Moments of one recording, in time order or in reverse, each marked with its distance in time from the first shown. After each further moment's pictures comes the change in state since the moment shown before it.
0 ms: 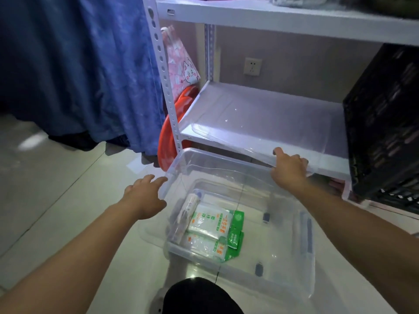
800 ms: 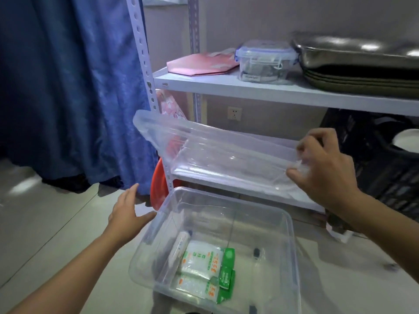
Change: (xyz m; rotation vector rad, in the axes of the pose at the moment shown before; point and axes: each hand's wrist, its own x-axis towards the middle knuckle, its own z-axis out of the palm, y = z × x) left_hand -0.003 -0.012 -0.025 -0.597 0.481 0.002; right_hand -0.100 0.028 -0.215 0.171 0.666 -0.397
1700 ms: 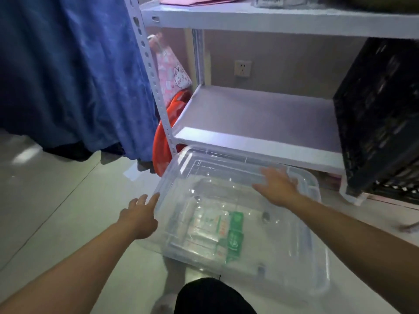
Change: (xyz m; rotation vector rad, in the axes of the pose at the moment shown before) left_hand -0.024 -0.035 0.056 0.650 -0.577 -0.098; right_hand -0.107 0.016 0.231 0.090 -0.892 0.463
